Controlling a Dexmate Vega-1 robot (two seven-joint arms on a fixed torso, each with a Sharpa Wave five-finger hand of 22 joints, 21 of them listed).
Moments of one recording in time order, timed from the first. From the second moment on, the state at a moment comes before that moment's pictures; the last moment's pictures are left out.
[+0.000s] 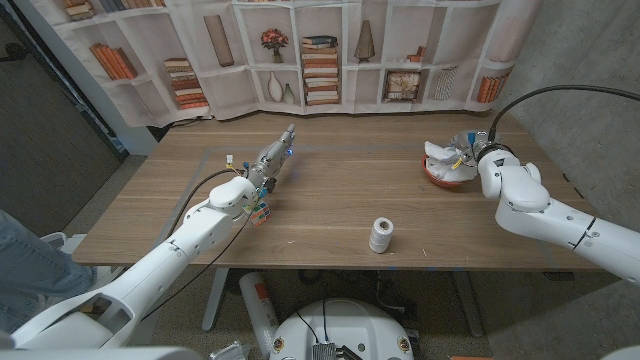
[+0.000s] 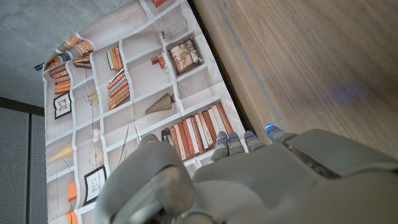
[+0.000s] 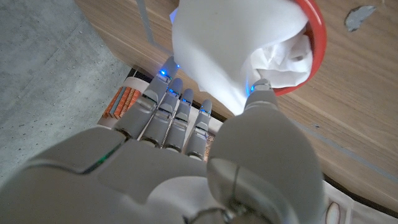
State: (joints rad) left arm 0.82 0.58 0.46 -1.48 -0.57 -0.06 0.02; left_hand 0.40 0.02 -0.03 0.10 0.32 -0.04 0.04 0.20 0.19 -0.11 0.00 0.21 0.19 -0.17 0.01 0.19 0.18 -0.17 0.02 0.20 0.18; right arm -0.77 -1.05 -0.68 -1.98 -0.70 -0.83 0.21; right_hand 0.81 -0.05 0.05 -0.03 0.28 0.49 -0.13 0.19 0.20 0.54 -0.02 0.20 0.19 0.61 -0.04 0.19 0.20 0.73 -0.07 0.38 0.19
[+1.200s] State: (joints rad) left arm 0.81 0.58 0.46 -1.47 -0.57 -0.06 0.01; left_hand 0.40 0.03 -0.03 0.10 0.32 -0.04 0.04 0.20 0.19 -0.11 0.00 0.21 0.19 -0.17 0.01 0.19 0.18 -0.17 0.02 0.20 0.18; right arm -0.79 -1.08 -0.63 -2.04 -0.69 -0.85 0.20; right_hand 0.81 -0.05 0.04 -0.03 0.30 0.49 -0.13 0.19 0.20 0.54 -0.01 0.20 0.19 0.61 -0.03 0.19 0.20 0.73 -0.07 0.37 0.19
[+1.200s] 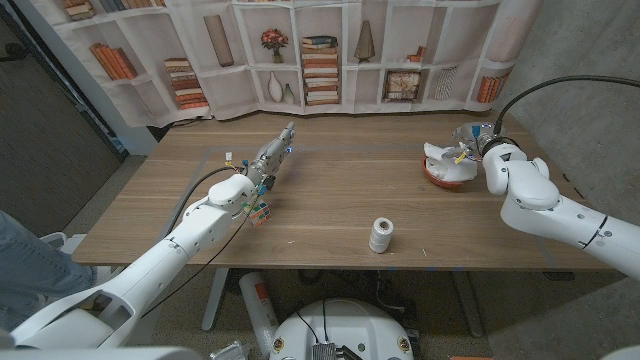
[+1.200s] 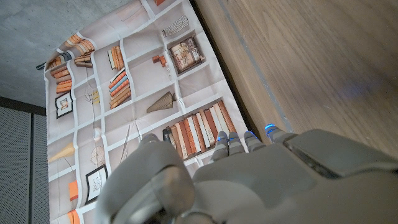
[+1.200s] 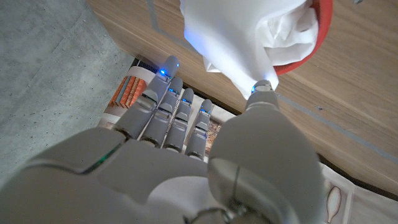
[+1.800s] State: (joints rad) left arm 0.82 0.59 0.46 -1.48 -0.57 -0.05 0.01; left_hand 0.41 0.03 -0.04 0.10 0.32 -0.04 0.04 0.20 0.19 -0.11 0.00 0.21 0.19 -0.17 0.01 0.19 0.18 -0.17 0.02 0.20 0.18; right arm -0.87 -1.08 -0.53 -2.07 -0.57 -0.79 0.04; right_hand 0.79 -0.04 0.04 -0.02 0.30 0.49 -0.13 0.19 0.20 0.54 -0.01 0.20 0.19 0.61 -0.04 0.19 0.20 0.74 -0.07 0.37 0.19
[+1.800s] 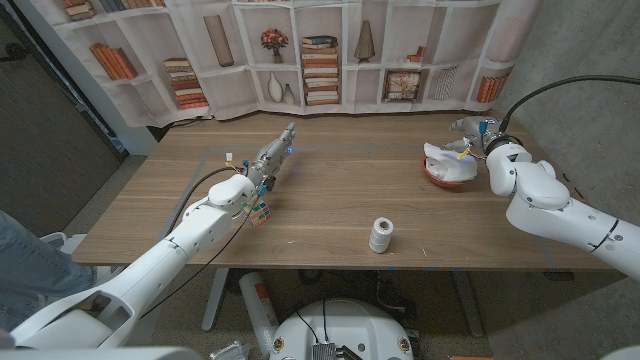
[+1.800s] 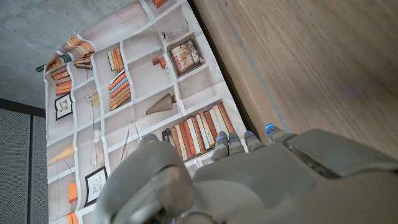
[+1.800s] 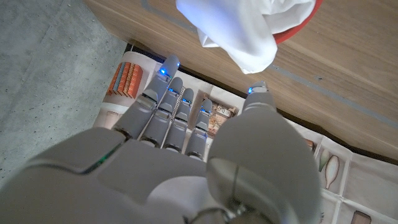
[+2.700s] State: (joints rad) left arm 0.85 0.61 0.45 -1.53 -0.57 -0.05 0.03; left_hand 0.41 0.03 -0.04 0.10 0.32 -0.04 0.04 0.20 0.19 -0.11 0.00 0.21 0.19 -0.17 0.01 0.19 0.18 -0.17 0.02 0.20 0.18; right arm -0.88 -1.03 -0.51 -2.06 -0.48 -0.72 -0.09; right_hand 0.78 -0.02 0.04 -0.02 0.31 0.49 -0.13 0.19 0.20 0.54 -0.01 0.21 0.19 0.61 -0.04 0.19 0.20 0.74 -0.07 0.37 0.19
